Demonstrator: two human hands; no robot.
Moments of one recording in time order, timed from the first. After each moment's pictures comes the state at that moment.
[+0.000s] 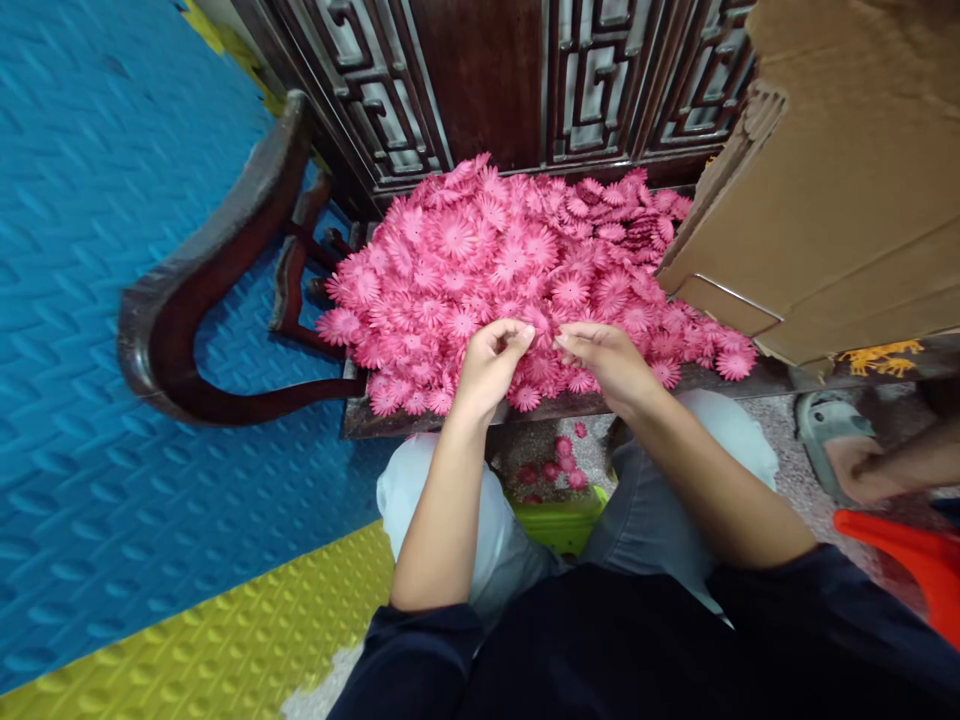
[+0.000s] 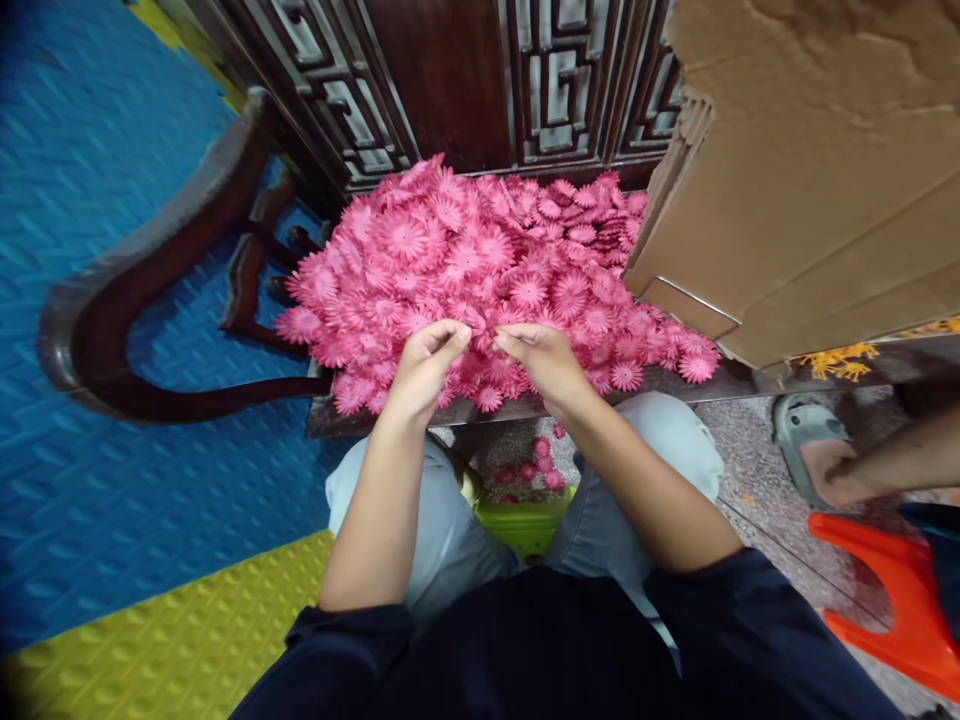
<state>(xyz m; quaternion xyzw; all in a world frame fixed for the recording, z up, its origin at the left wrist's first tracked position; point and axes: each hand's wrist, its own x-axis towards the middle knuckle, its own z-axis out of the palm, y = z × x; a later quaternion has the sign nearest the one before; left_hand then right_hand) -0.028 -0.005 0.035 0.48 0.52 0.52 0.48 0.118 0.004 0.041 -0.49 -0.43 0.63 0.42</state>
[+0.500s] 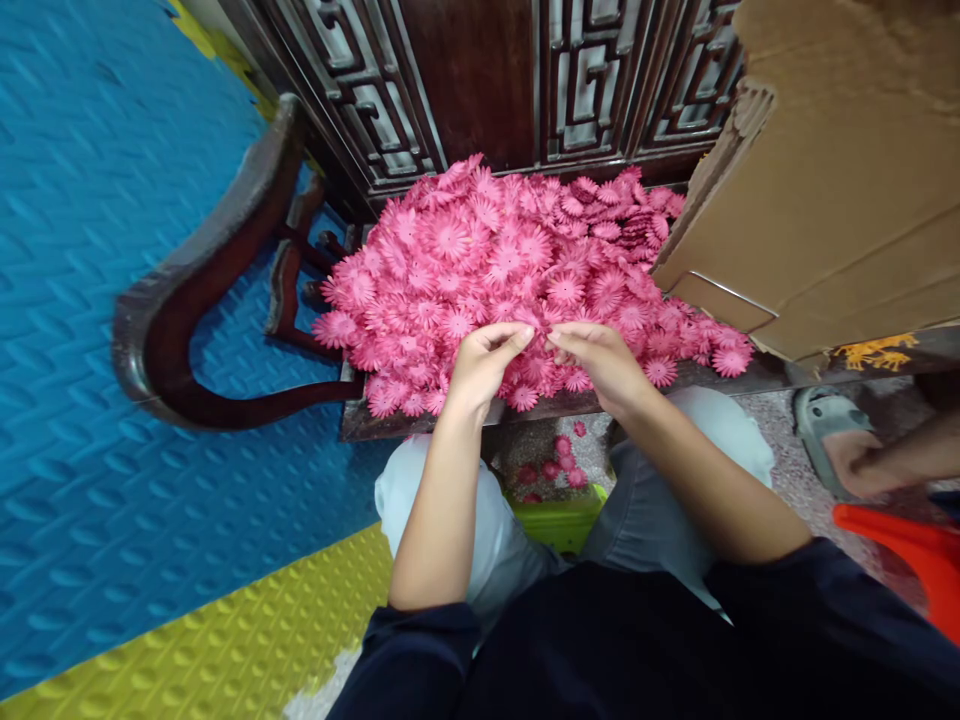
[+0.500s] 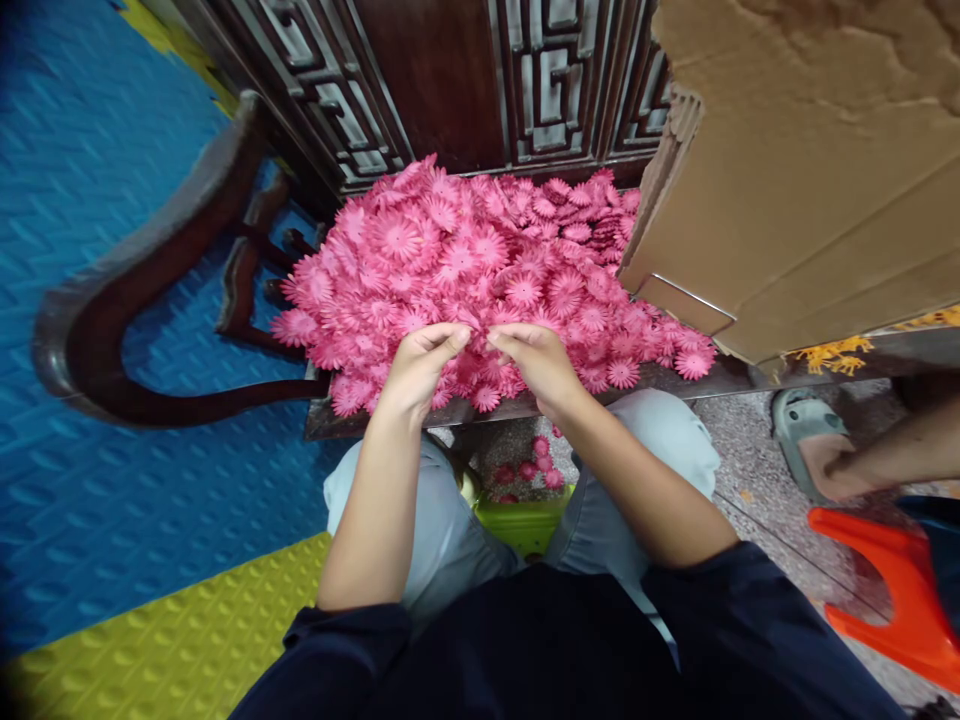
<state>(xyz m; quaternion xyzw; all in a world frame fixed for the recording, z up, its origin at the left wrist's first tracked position) -0.030 0.000 0.028 0.43 0.51 0.53 0.52 0.115 0.002 0.044 -0.48 -0.43 0.63 0.44</state>
